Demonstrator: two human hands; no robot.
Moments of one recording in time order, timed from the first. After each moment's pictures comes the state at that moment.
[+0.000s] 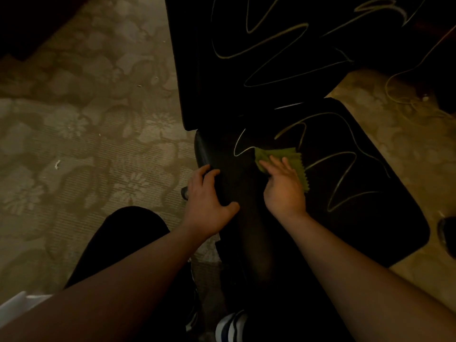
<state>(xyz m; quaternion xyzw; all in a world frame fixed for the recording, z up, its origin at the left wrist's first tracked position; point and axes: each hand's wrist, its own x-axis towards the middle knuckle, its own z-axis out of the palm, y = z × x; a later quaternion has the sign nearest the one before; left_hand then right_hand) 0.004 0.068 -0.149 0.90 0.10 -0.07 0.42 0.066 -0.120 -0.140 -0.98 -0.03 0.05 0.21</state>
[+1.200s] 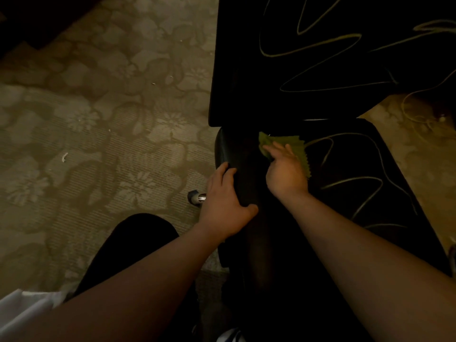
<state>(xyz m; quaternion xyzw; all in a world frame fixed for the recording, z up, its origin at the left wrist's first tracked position) 0.033 0.072 -0.149 0.90 0.10 -0.08 0.43 0.140 -0.075 -0.146 -0.98 -0.06 0.05 0.17</state>
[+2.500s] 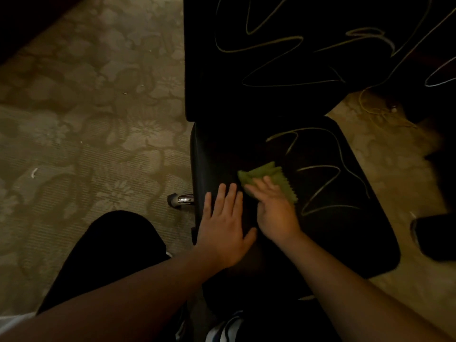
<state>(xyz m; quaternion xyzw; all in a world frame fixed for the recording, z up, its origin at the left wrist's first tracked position) -0.021 0.016 -0.158 0.97 -0.11 -0.11 0.18 0.032 -0.141 -0.137 -0.97 -0.14 0.07 0.19</state>
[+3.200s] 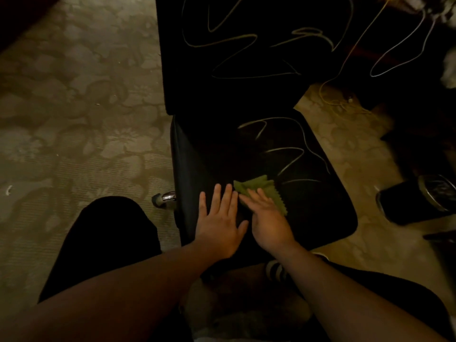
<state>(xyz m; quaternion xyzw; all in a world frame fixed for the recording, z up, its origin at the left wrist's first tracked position) -0.066 -0.019 -0.149 0.97 -0.17 -0.16 0.11 -0.064 -0.175 -0.120 -0.97 -0.07 0.11 0.18</state>
